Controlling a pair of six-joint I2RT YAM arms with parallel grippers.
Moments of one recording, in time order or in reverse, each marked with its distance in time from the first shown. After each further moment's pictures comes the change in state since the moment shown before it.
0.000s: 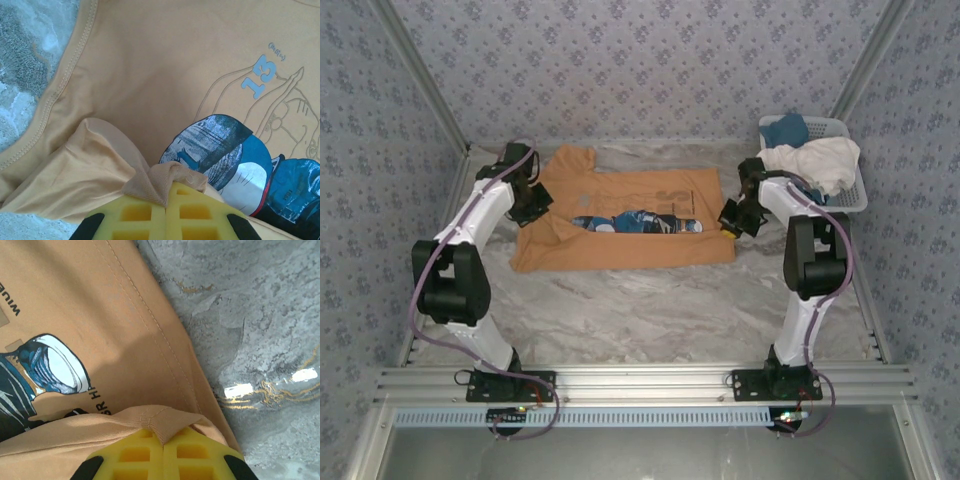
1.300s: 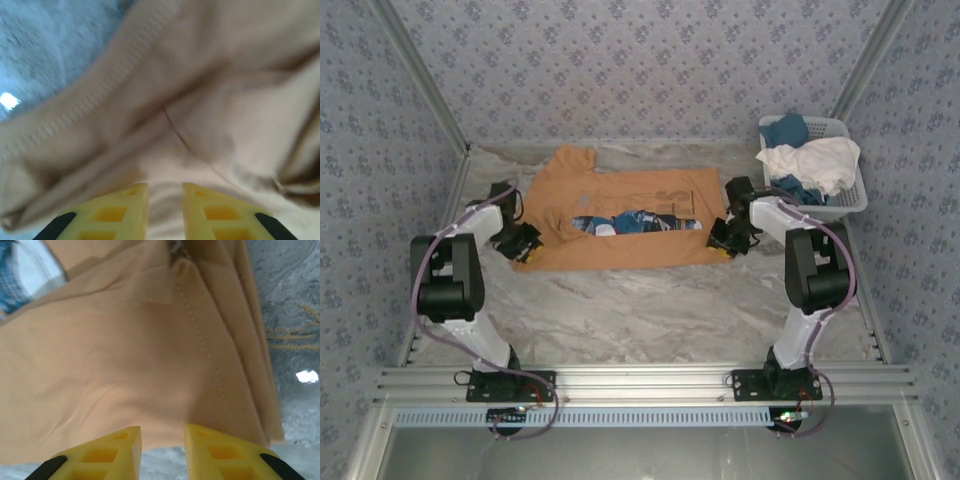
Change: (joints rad) left arm 0.160 0.035 -0.327 0.134 0.154 -0.043; right arm 0.086 -0.106 -0.240 0.133 -0.018 -0.008
